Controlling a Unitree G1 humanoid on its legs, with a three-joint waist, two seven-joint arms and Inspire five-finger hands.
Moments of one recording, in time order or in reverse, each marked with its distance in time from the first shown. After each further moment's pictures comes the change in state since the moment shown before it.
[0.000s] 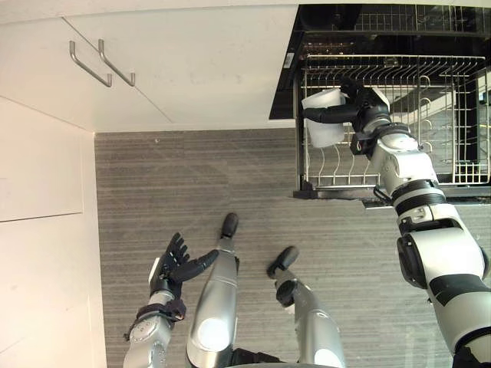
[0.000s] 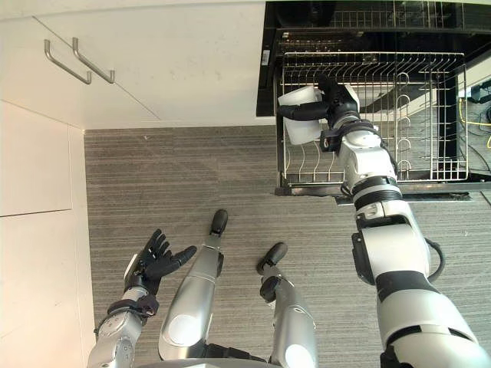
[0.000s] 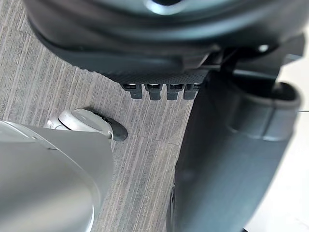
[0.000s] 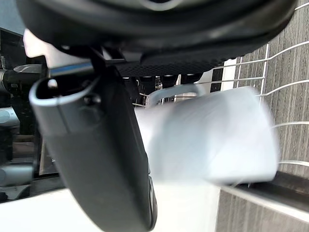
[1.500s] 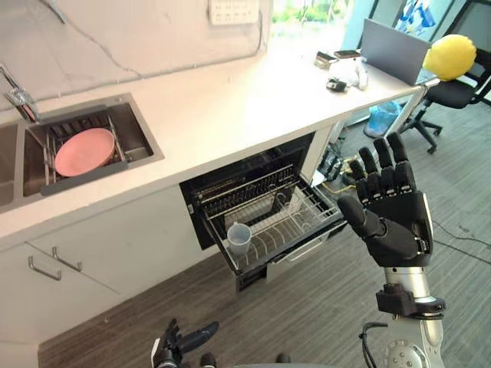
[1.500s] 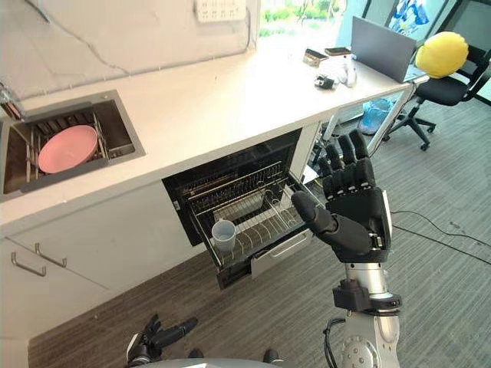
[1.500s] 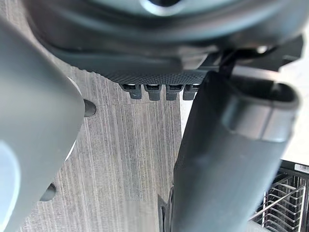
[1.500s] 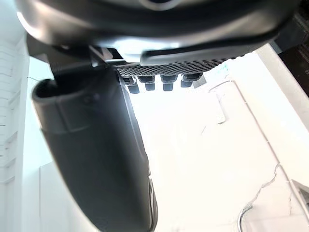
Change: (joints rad) left arm 0.188 -0.115 0.057 0.242 0.141 0.126 0.179; right arm 1.380 0.520 -0.351 -1.387 0.313 -0.236 0.458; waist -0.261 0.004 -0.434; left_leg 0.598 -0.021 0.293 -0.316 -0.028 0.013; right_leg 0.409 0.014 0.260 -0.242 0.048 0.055
